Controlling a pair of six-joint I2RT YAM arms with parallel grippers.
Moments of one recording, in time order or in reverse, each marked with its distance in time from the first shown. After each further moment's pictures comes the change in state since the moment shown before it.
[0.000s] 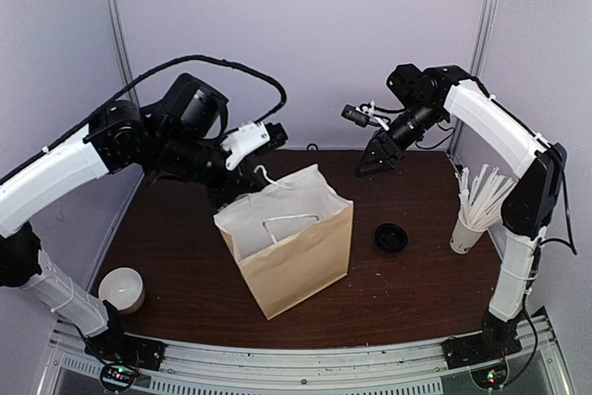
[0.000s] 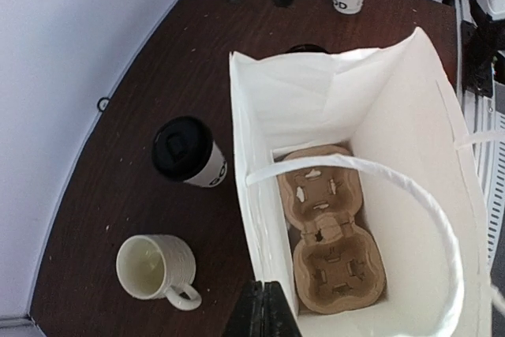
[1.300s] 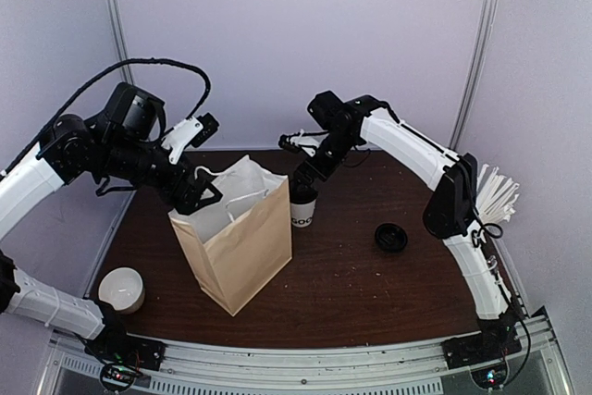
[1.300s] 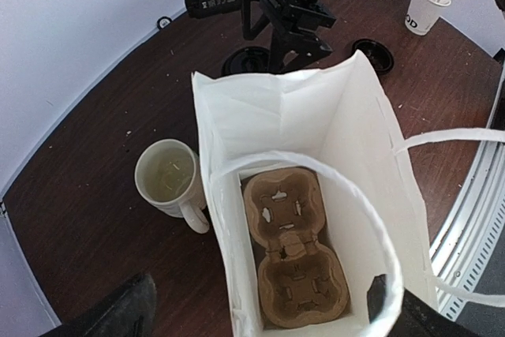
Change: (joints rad) left arm 0.242 -0.269 -0.189 -0.075 0.019 -0.214; right arm 0.217 0.556 0.505 0.168 0.379 0.197
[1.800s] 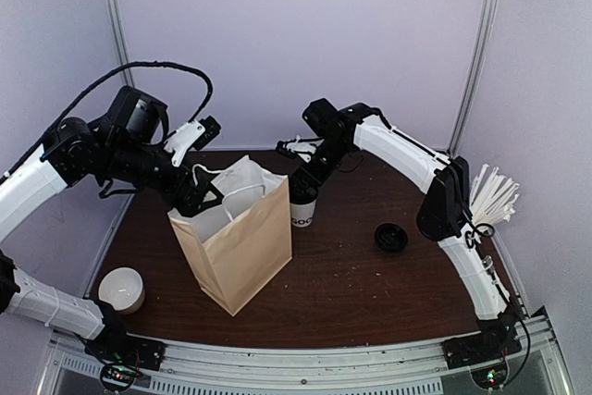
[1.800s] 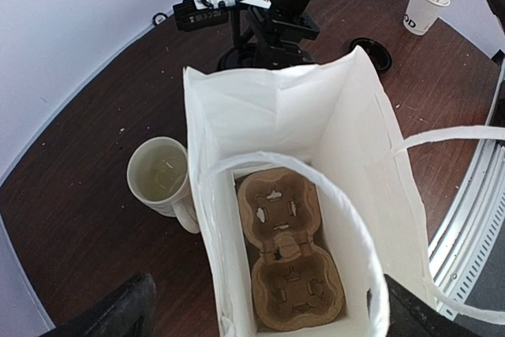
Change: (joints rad) left arm 0.000 0.002 -0.025 0.024 0.016 -0.018; right arm 0.010 0.057 0.021 0.042 0.037 0.010
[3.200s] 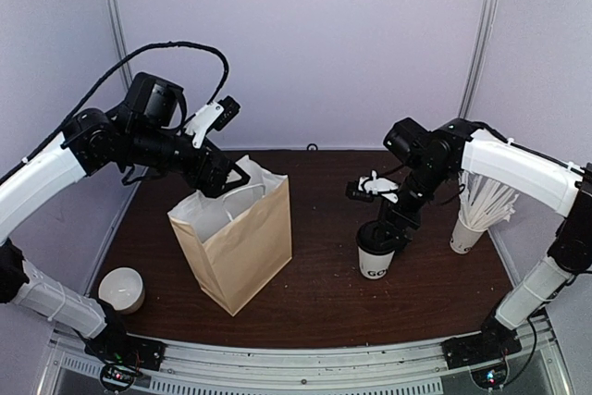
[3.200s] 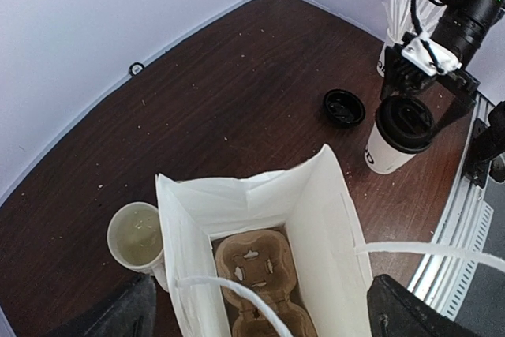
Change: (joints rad) left arm 0.000 0.088 0.052 0.159 0.091 -0.015; right arm -0.029 -0.937 -1.156 0.047 -0.070 -0.230
